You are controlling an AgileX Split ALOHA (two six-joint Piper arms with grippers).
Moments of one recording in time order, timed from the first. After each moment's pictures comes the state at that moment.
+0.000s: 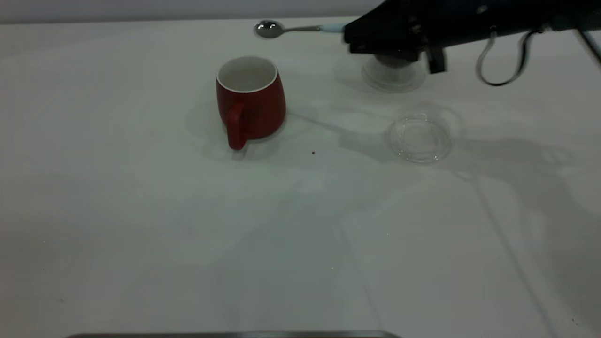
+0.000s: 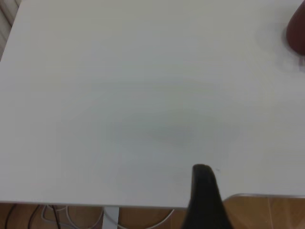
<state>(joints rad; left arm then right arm) 0.05 -0.02 -0.49 0.01 1.13 0.00 0.16 2.31 -1.18 1.71 1.03 -1.25</state>
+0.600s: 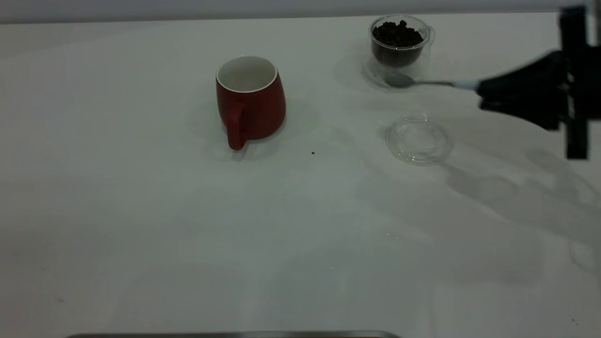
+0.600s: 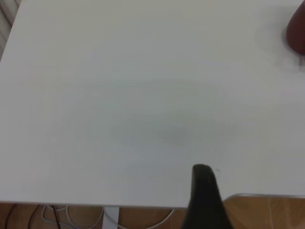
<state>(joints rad) 0.05 -0.02 -0.49 0.01 1.13 0.00 -0.20 2.21 -0.67 1.78 1.08 -1.37</state>
